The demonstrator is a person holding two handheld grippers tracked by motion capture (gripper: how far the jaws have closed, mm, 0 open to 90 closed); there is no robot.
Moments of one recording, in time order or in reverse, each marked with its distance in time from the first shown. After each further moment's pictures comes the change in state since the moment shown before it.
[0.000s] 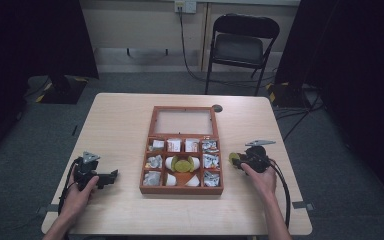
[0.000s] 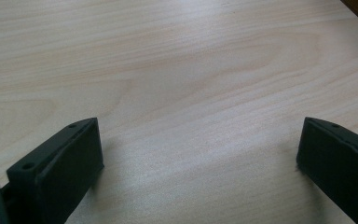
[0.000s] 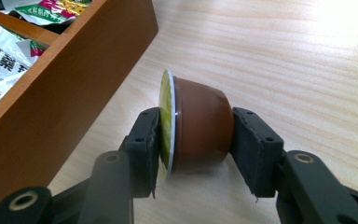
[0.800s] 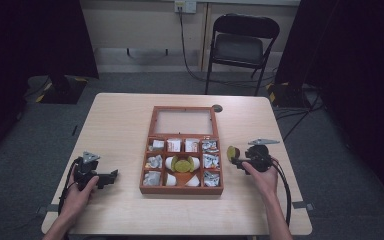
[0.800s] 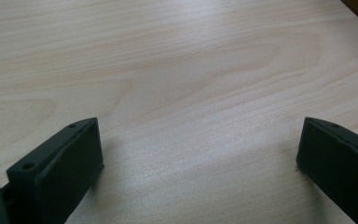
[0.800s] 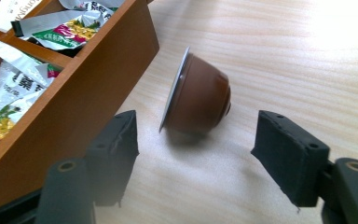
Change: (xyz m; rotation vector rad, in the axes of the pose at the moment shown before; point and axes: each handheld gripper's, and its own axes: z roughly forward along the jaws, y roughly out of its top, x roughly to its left) left arm 0.000 0.000 0.000 0.000 -0.001 -0.001; right arm -0.001 0.003 -0.009 -0.048 0.008 0.023
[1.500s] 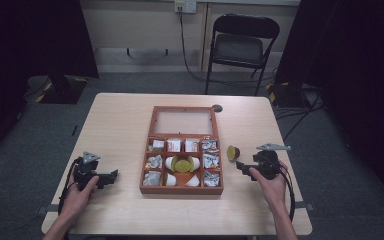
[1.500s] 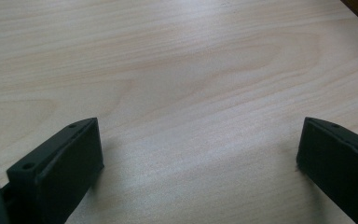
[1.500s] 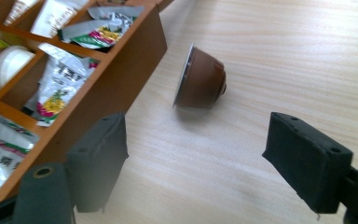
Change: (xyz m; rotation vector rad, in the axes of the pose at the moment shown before) left arm 0.000 0.000 0.000 0.001 0.001 0.000; right arm 0.008 -0.010 -0.039 -0.042 -0.009 0.029
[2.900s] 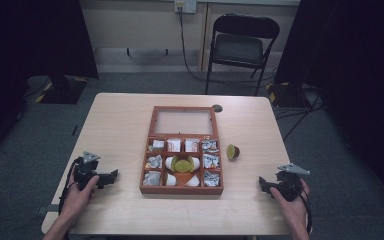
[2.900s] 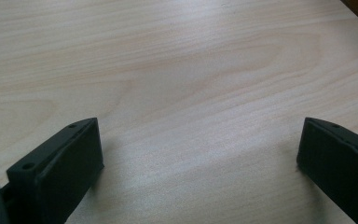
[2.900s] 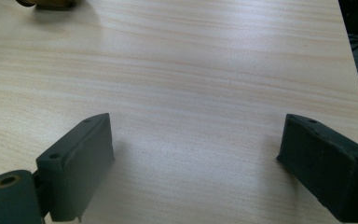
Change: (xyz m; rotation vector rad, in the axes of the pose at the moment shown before) left arm 0.000 0.000 0.000 0.000 0.001 0.000; right arm -0.044 -0.075 -0.019 0.006 -0.279 0.045
